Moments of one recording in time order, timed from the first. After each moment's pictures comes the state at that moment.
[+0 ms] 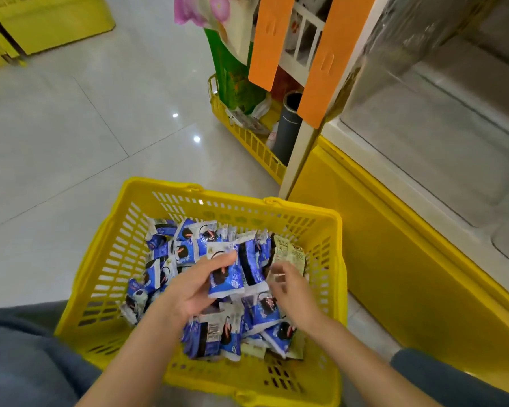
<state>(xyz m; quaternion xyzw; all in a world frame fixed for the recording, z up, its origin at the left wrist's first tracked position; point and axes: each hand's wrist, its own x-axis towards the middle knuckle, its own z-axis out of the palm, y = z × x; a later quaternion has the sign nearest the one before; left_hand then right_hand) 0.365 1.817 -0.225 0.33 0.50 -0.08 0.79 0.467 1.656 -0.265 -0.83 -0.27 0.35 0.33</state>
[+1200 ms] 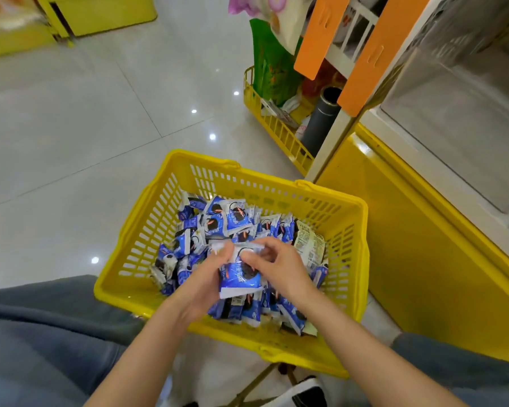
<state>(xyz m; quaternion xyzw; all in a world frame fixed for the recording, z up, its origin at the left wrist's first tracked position) 0.292 1.800 -0.226 0.37 0.37 0.01 0.85 0.410 1.703 -0.207 -0.74 -0.25 0.41 0.46</state>
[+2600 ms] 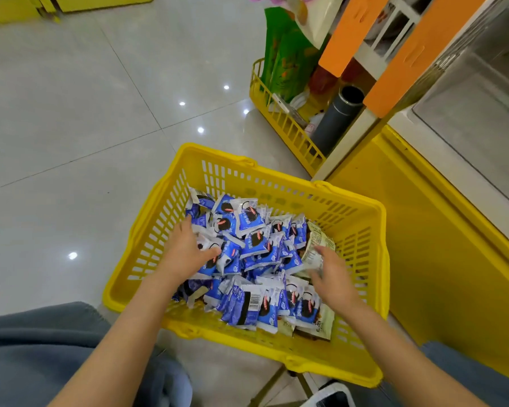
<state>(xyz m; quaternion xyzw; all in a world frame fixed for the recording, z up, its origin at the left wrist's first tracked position) 0.276 1.889 -0.274 0.79 0.46 -0.07 0.40 0.447 1.663 -0.280 -0.92 -0.28 0.24 0.15</state>
